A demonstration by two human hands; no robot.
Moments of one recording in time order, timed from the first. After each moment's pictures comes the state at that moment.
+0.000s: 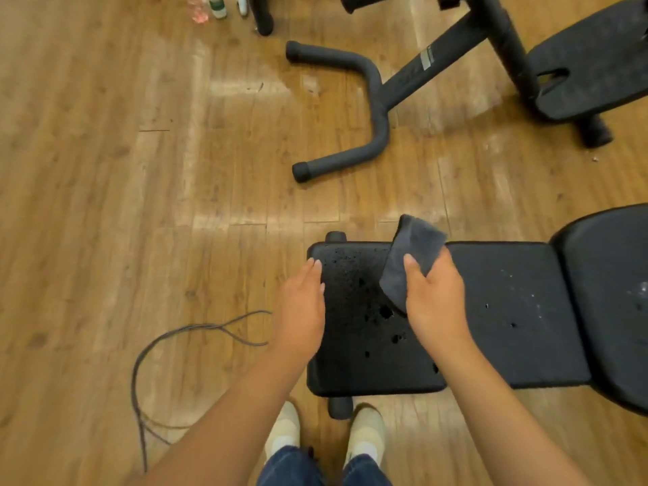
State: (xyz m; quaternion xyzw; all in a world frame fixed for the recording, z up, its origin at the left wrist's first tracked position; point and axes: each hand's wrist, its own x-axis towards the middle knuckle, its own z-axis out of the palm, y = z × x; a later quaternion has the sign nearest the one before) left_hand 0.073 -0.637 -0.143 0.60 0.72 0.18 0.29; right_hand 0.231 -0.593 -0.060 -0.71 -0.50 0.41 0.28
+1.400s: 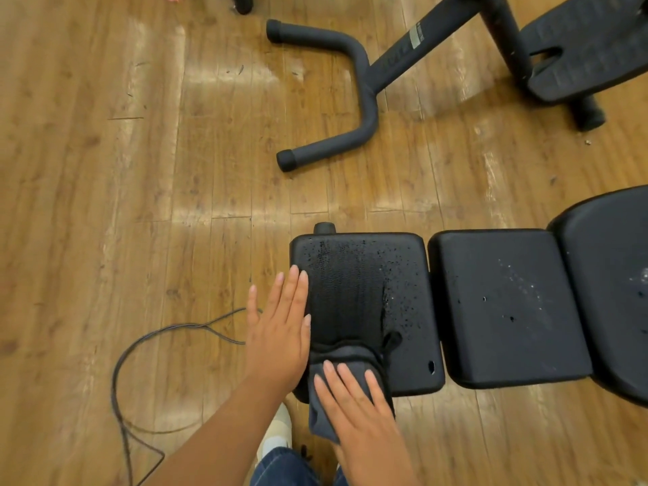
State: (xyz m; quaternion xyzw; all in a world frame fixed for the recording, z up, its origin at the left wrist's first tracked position) left_hand 0.069 -0.679 -0.186 0.69 0.71 0.06 0.14; right_hand 0.239 -0.757 -0.181 -0.45 -0.89 0.10 0.01
